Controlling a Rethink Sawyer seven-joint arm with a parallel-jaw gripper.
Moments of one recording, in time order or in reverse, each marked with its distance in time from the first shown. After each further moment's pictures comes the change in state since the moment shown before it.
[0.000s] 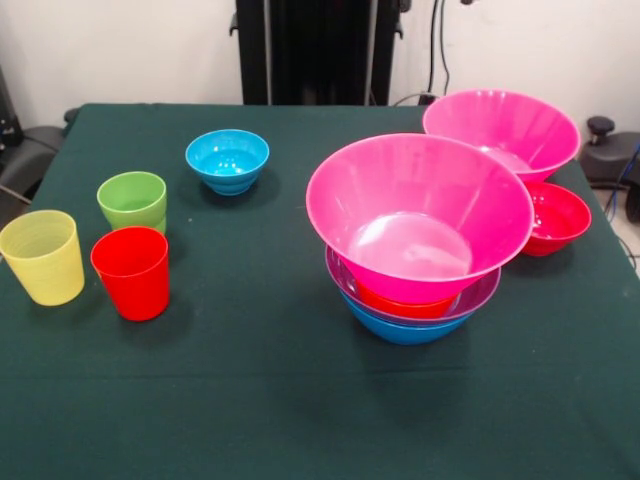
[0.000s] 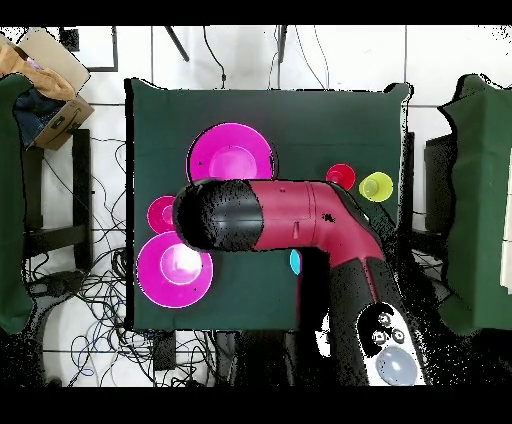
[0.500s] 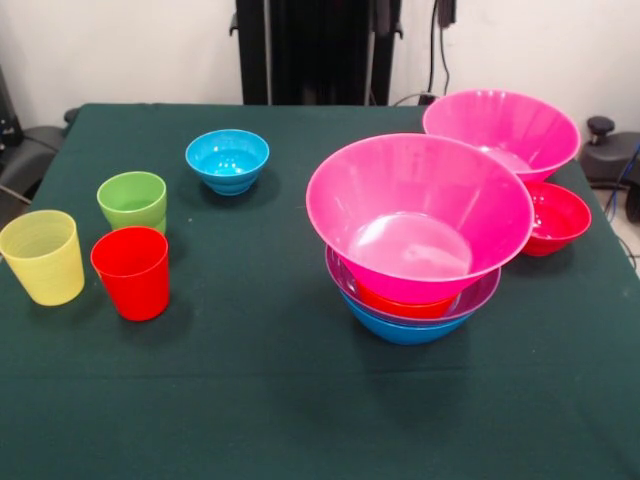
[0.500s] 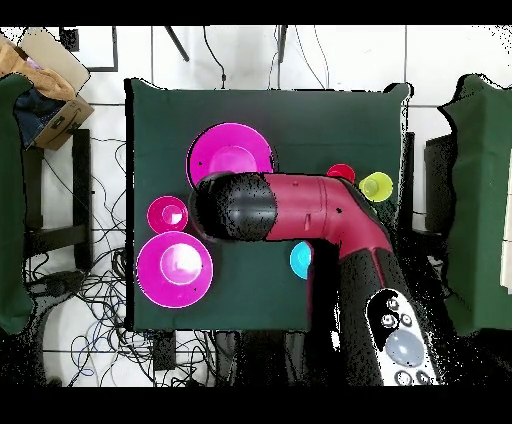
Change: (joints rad) arm -0.001 0.082 -0.036 -0.053 -0.017 -0.001 0.000
